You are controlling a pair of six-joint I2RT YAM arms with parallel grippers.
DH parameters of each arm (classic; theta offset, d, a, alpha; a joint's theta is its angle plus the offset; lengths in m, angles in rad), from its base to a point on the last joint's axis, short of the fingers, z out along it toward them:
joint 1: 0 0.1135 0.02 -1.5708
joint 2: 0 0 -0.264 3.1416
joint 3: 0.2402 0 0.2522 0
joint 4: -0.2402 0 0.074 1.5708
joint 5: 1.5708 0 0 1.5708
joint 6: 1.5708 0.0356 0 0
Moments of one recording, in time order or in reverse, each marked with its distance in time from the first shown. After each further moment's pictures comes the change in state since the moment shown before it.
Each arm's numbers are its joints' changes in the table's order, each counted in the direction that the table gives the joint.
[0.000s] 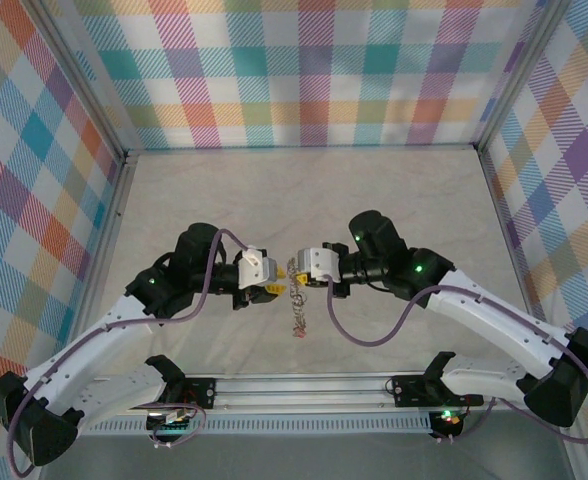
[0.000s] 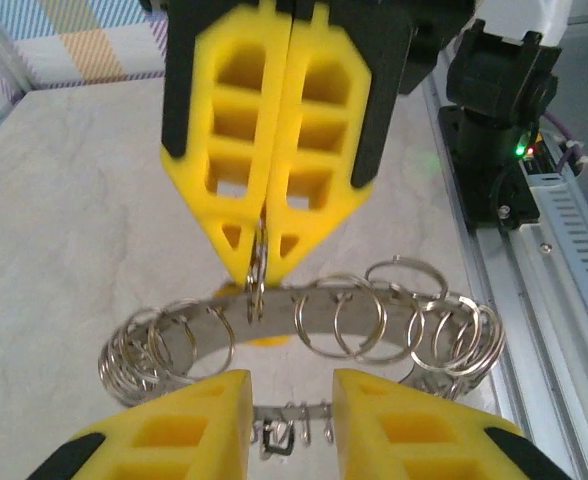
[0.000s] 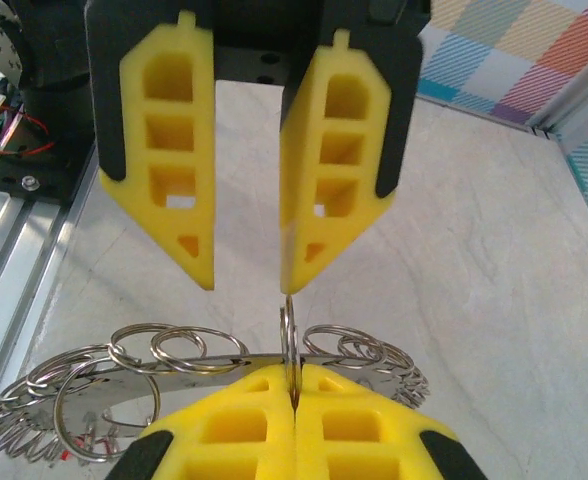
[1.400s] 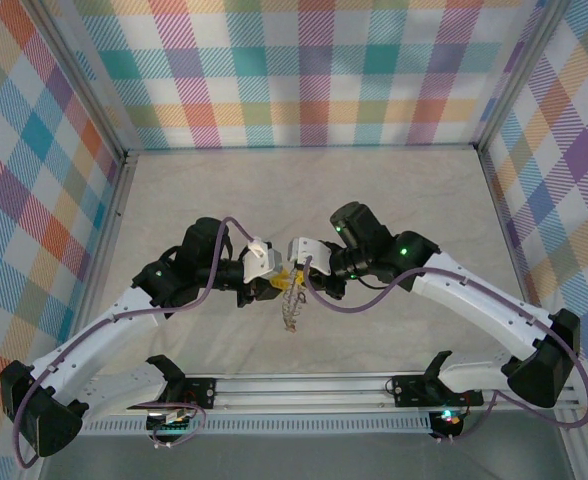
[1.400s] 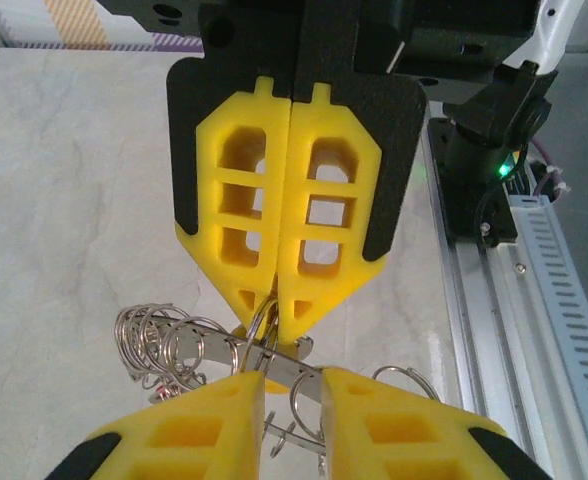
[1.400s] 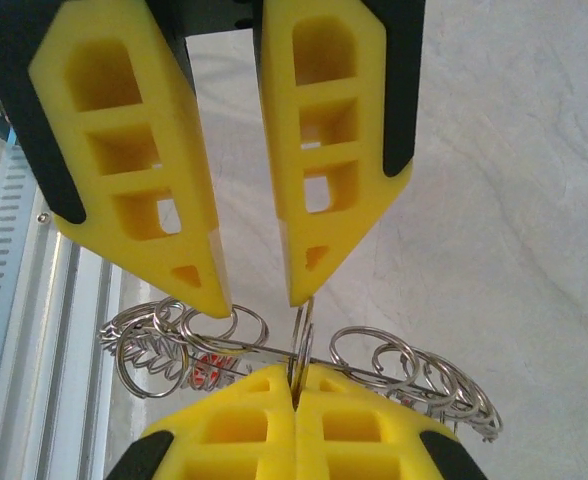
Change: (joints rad) left arm -0.002 0.063 0.037 -0.010 0.020 -0.089; right arm 0.018 0.131 0.154 -0.233 0.033 0.177
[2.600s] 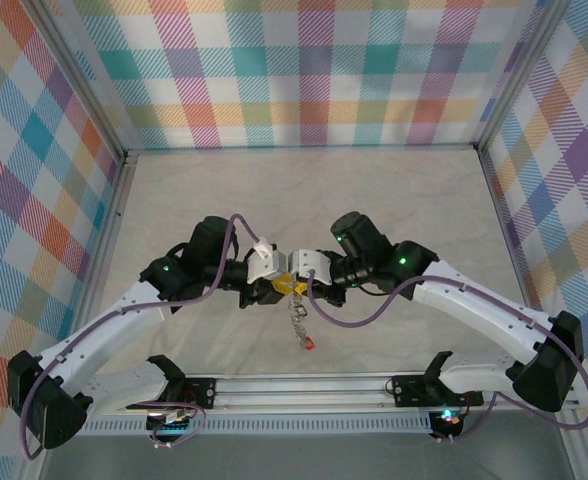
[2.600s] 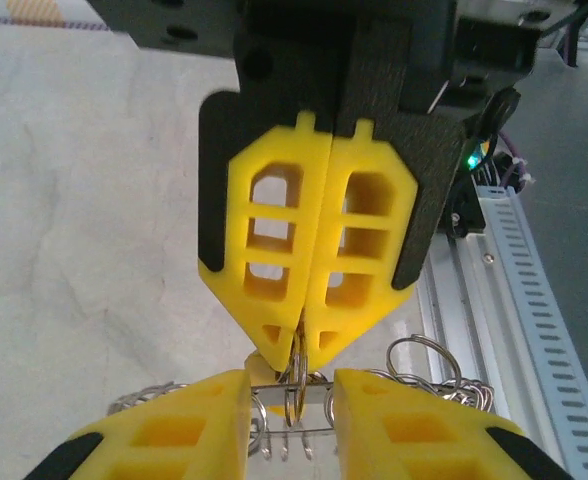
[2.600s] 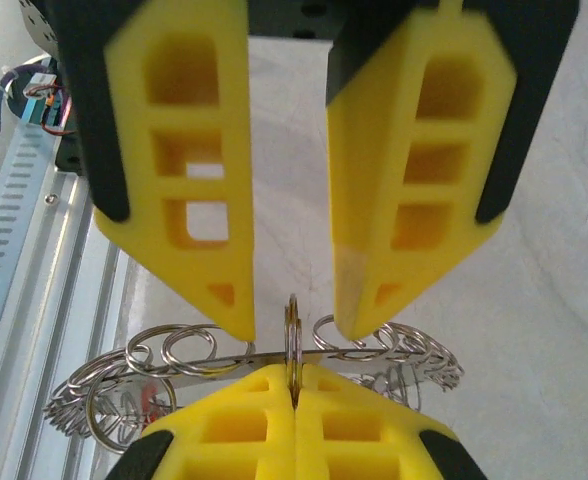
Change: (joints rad) left arm 0.000 0.056 0.011 -0.028 0.061 0.009; right arm 0.013 -0.037 -0.100 0.090 -0.034 -0.063
